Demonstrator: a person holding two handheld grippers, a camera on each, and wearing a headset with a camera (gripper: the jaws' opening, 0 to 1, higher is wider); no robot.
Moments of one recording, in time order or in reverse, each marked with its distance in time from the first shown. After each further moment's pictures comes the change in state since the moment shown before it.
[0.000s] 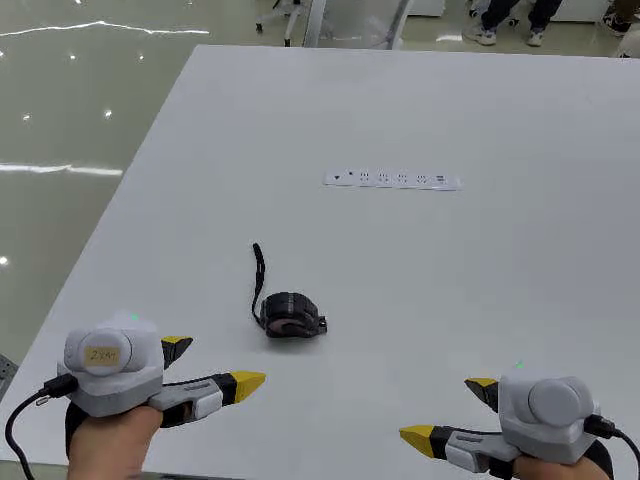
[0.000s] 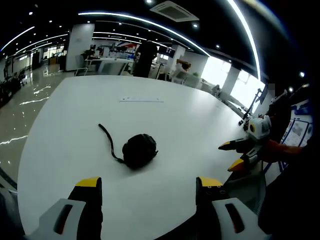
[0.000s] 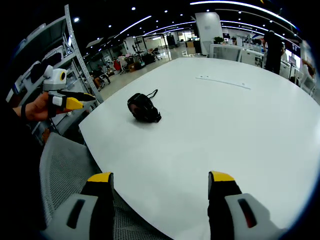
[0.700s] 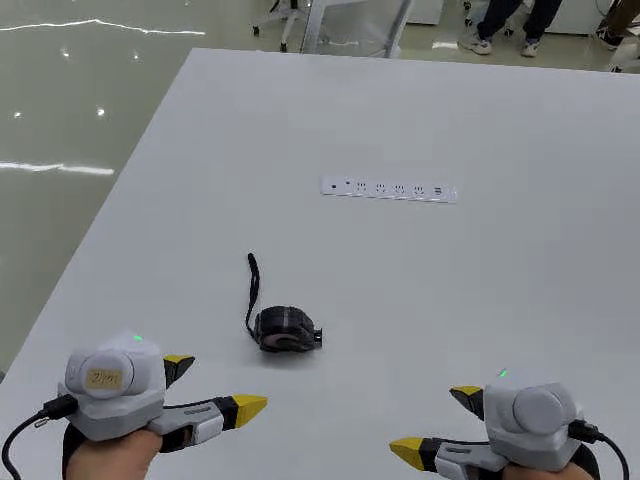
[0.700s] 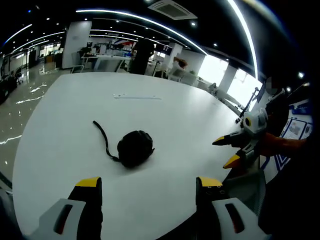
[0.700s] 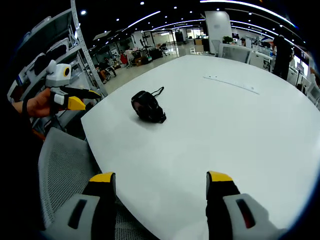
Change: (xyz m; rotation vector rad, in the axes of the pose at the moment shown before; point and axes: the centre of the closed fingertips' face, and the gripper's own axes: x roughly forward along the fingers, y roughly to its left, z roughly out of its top) left arm 0.014 -0.003 -0.008 0.004 0.027 -0.039; right arm 0.017 0.004 0.012 -0.072 0.049 0.039
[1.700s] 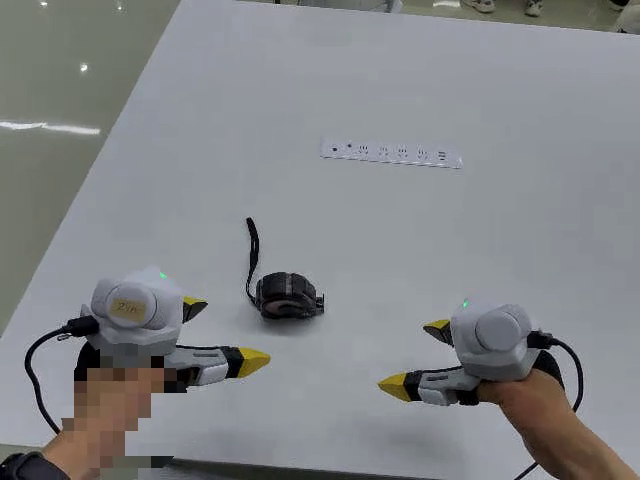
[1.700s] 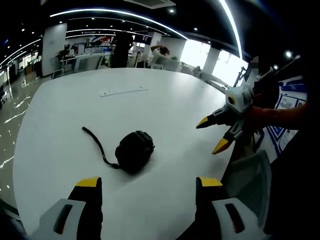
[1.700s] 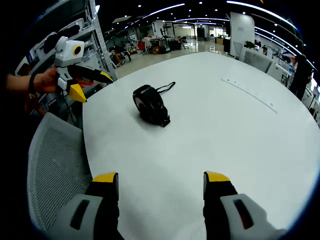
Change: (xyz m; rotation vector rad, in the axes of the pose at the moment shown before) left arm 0.024 0.007 0.012 0.175 0.095 -0.098; right arm 0.044 -0.015 0.024 -0.173 0.087 0.068
